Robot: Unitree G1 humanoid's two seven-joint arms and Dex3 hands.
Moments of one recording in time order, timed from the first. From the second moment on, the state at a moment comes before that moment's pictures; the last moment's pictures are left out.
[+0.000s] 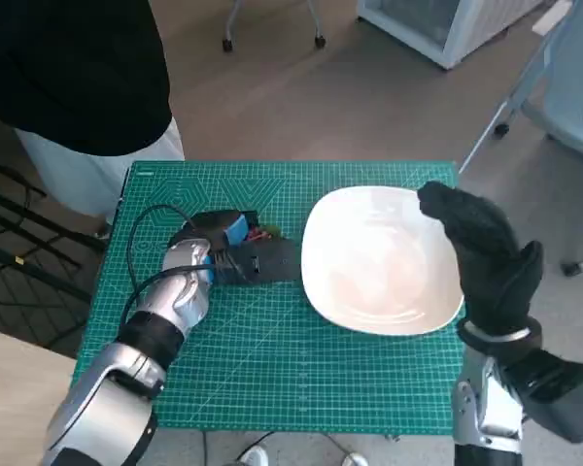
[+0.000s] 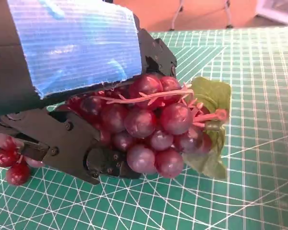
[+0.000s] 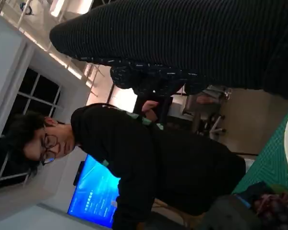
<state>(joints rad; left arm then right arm) -0.85 0.32 -0.49 0.82 0.66 0.27 -0.18 -0.38 -0.11 -0.15 0.22 0.35 -0.59 0.47</state>
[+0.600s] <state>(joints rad) -0.61 0.46 -0.36 0.16 0.67 0.35 -0.23 -0.39 -0.11 -0.15 0.23 0.35 -0.59 0.47</state>
